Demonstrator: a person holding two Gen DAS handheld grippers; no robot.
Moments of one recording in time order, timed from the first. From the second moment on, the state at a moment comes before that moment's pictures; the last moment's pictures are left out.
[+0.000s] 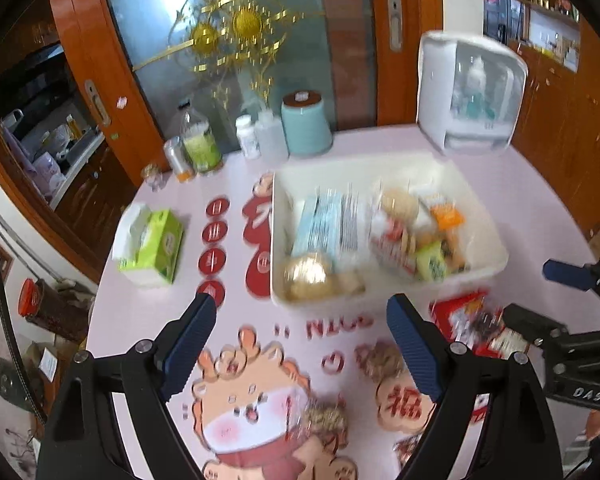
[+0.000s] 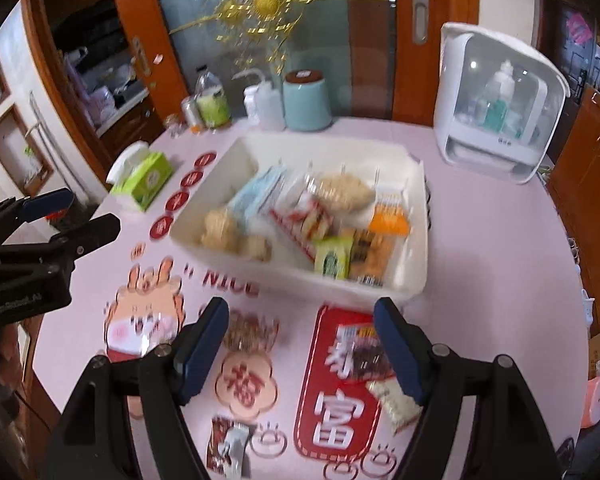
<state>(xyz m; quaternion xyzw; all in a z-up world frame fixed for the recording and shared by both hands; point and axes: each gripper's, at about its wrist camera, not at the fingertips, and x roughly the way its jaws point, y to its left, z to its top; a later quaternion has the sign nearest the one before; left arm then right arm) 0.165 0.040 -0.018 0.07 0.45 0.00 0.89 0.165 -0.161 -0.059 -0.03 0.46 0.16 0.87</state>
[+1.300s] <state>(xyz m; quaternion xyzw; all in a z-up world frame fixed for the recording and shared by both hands) 0.138 0.090 -0.223 -0.04 0.64 -0.03 0.77 0.064 -0.091 -0.225 -0.03 0.63 0.10 0.77</state>
